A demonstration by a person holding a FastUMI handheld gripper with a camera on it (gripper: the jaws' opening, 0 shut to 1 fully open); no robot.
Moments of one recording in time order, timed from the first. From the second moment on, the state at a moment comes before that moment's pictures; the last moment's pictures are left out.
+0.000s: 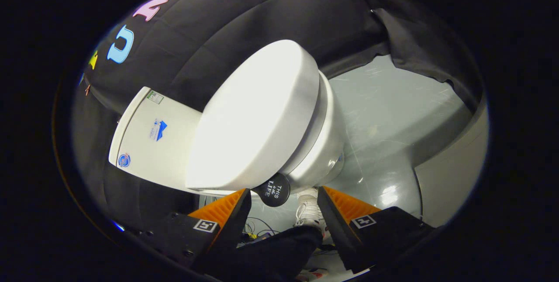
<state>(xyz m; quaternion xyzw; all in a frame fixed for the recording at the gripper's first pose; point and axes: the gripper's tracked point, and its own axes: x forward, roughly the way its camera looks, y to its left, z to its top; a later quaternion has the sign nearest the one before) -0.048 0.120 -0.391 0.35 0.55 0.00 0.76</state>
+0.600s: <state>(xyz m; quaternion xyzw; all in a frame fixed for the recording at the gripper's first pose) -0.040 0.137 -0.392 0.38 0.56 0.02 0.74</state>
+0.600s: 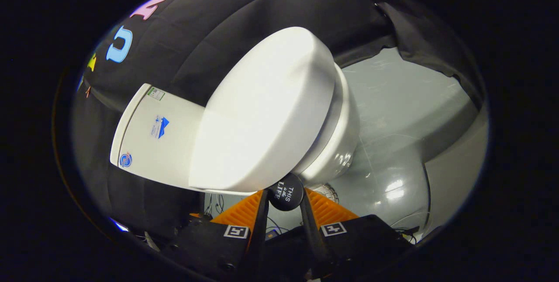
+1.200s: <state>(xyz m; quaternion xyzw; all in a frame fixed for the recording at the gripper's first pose) -0.039 0.138 -0.390 0.35 0.55 0.07 0.75</state>
